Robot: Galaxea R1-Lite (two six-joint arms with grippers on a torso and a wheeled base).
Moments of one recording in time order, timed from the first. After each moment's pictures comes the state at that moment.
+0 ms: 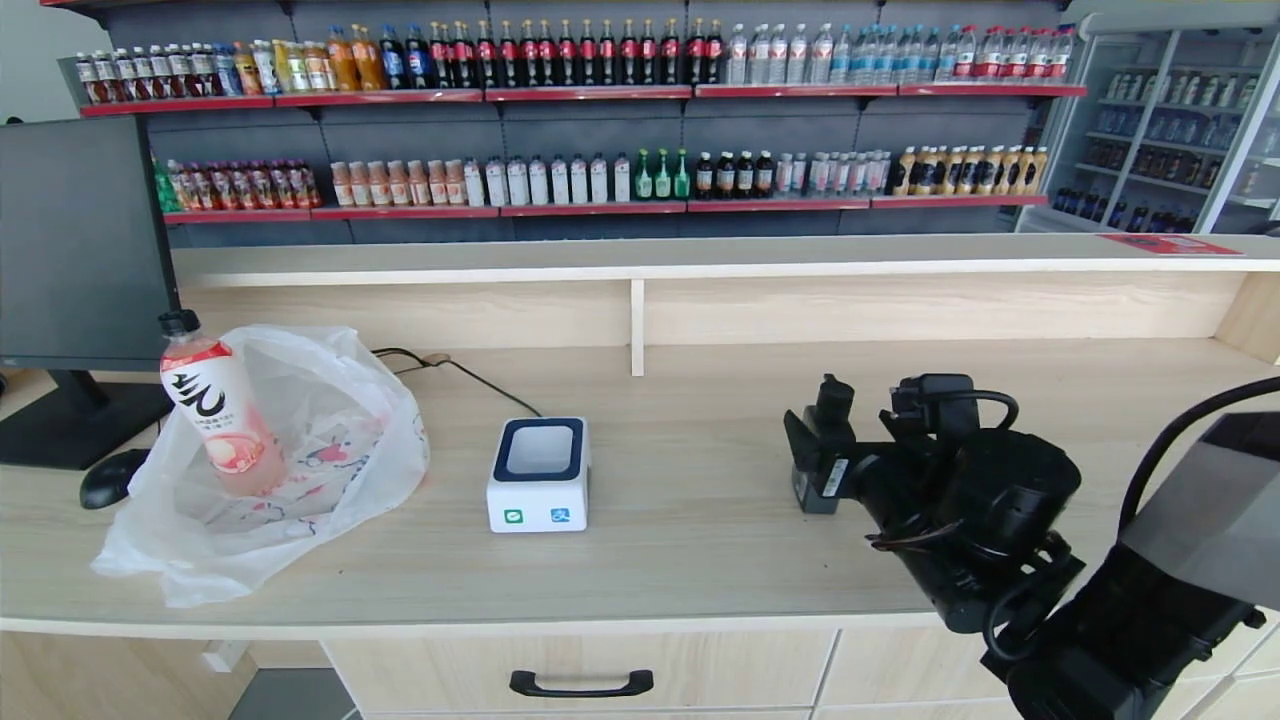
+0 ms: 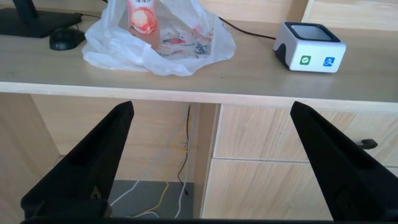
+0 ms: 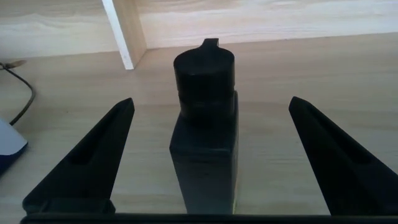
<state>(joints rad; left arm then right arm) 0.00 0.00 0.00 0.00 0.00 0.01 0.52 2.06 -0.53 -1.57 -0.42 0.07</state>
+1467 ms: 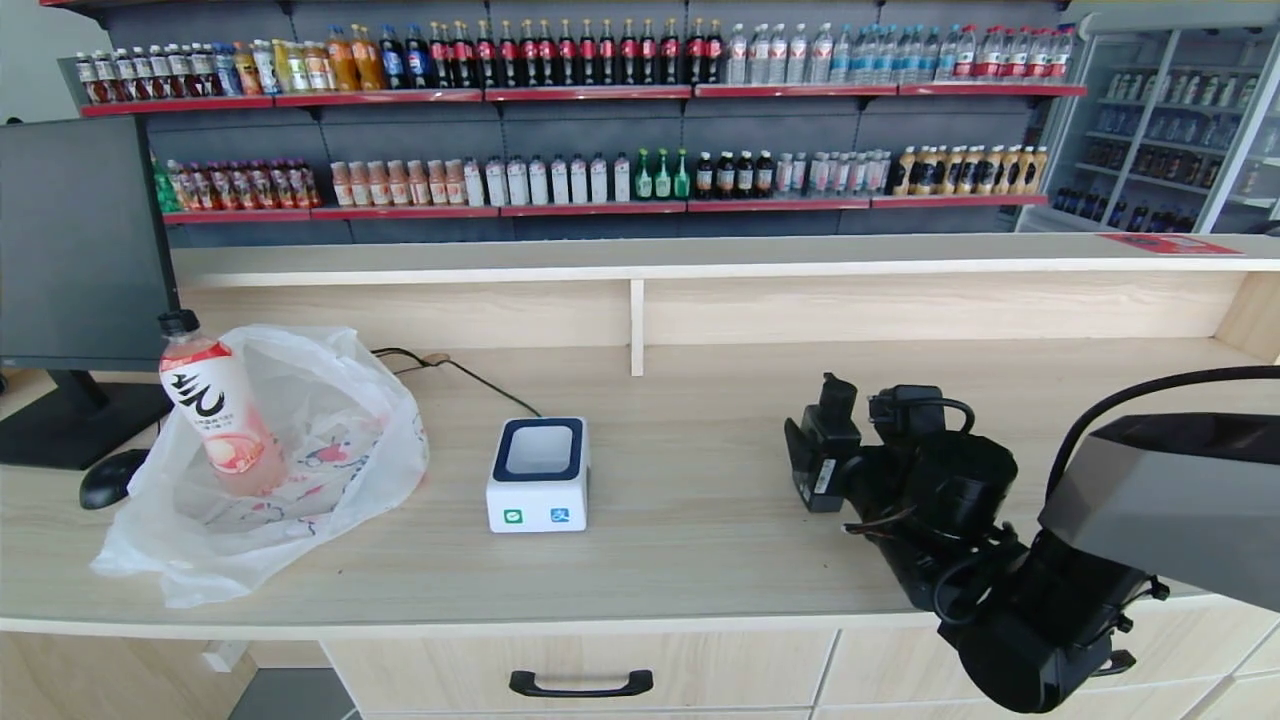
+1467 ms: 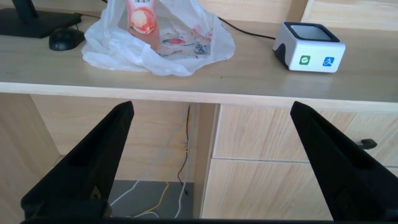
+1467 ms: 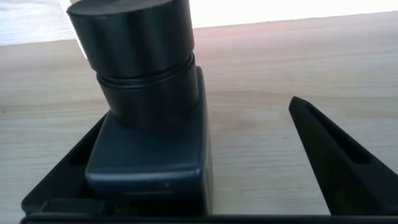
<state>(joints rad) 0.00 0.00 0.00 0.00 0.00 0.01 0.45 2.20 -0.63 -1.57 -0.42 0.08</state>
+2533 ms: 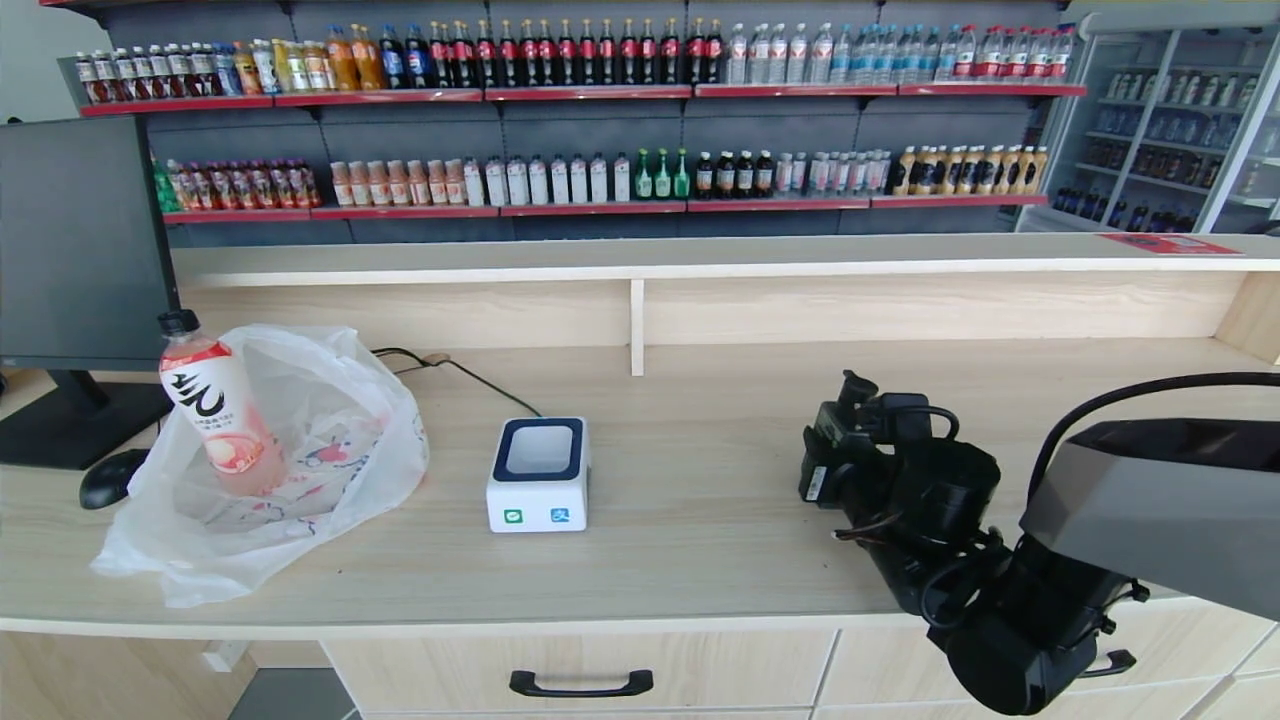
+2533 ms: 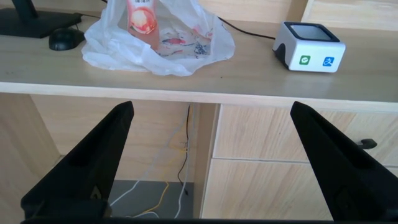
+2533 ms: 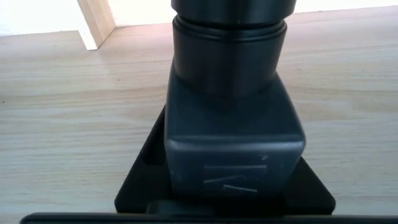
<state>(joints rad) 0.00 0.00 0.00 0.00 0.00 0.01 0.46 2.23 -0.64 -1.57 -0.42 0.07</state>
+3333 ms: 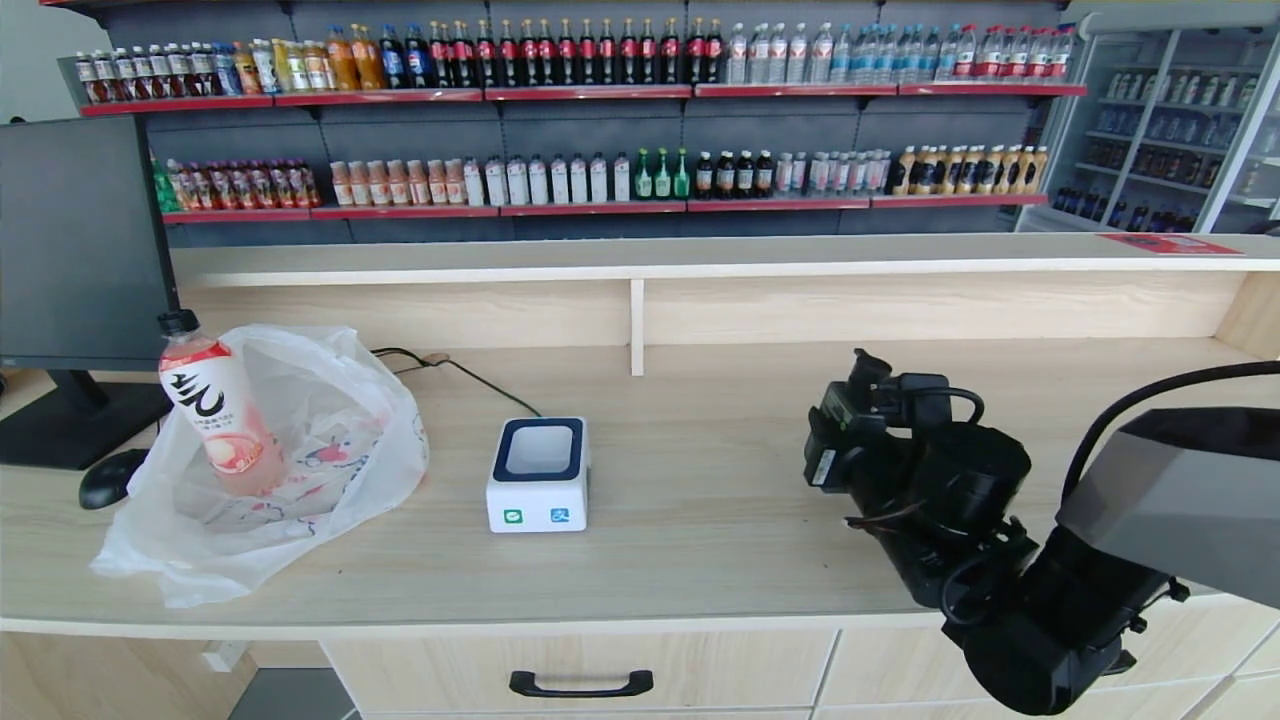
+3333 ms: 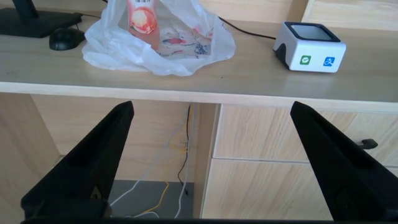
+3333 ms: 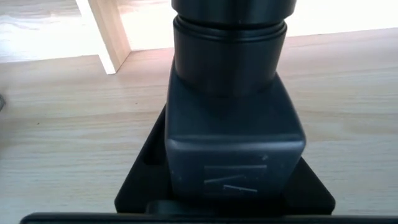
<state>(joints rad) 0.00 0.00 0.00 0.00 0.00 0.01 0.48 2.15 -0.62 -1.57 -0.42 0.08</state>
